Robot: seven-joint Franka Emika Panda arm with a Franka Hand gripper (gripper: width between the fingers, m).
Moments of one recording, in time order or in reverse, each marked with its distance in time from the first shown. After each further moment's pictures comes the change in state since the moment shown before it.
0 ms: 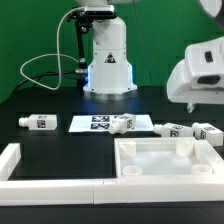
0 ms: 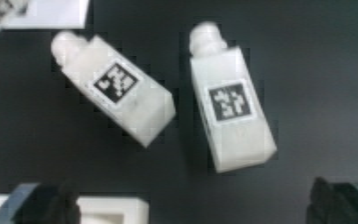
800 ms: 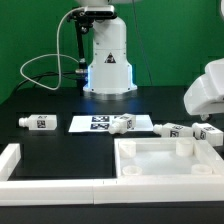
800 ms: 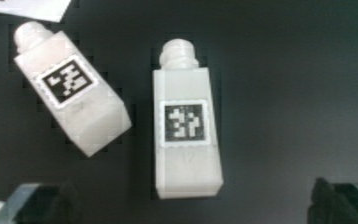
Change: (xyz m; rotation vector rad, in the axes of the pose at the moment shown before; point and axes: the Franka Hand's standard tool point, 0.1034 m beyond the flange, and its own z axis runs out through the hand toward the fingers) arm -0.006 -0.032 0.025 -0.057 -0.051 -0.153
